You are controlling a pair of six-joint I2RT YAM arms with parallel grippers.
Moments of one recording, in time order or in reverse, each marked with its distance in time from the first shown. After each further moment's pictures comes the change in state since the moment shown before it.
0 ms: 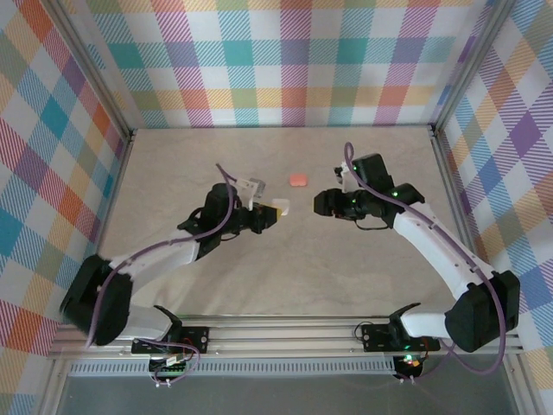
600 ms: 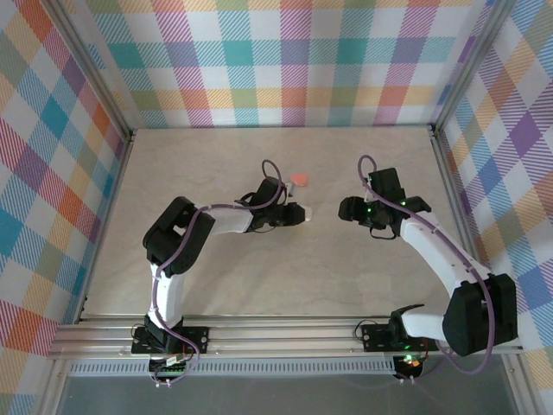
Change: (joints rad) left arm -0.080 0.604 0.392 -0.060 -0.058 -0.182; right arm -0.149 -0.015 -0.172 0.077 0.251 -0.021
